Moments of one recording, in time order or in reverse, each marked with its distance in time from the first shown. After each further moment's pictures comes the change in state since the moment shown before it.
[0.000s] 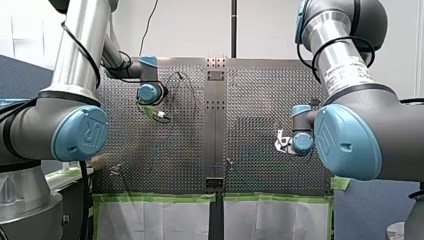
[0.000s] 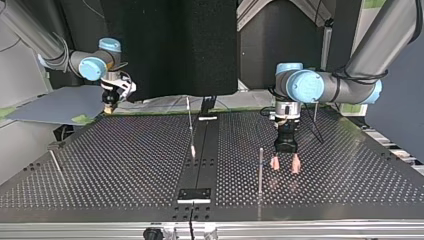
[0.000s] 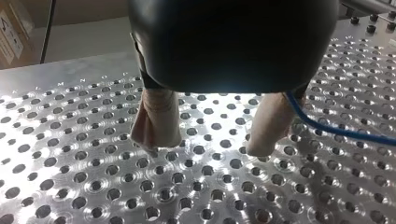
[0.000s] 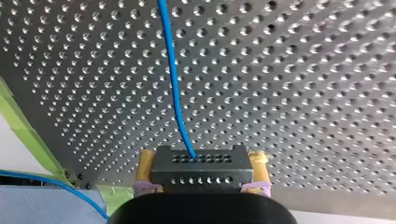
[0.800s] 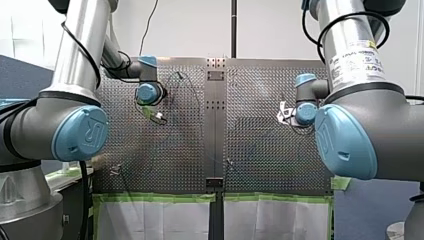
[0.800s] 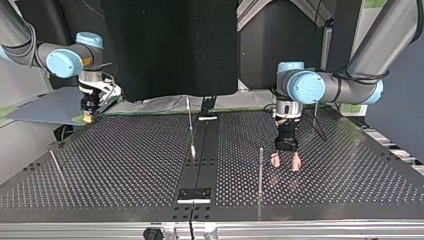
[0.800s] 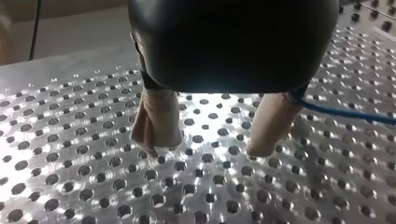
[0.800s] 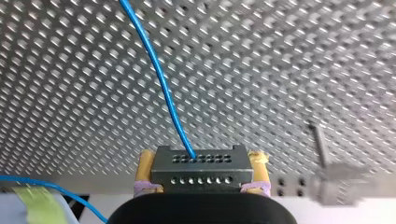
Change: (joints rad) left arm 0.006 0.000 0.001 -0.045 0.002 0.068; right arm -0.021 -0.249 0.043 0.103 -0.022 -0.001
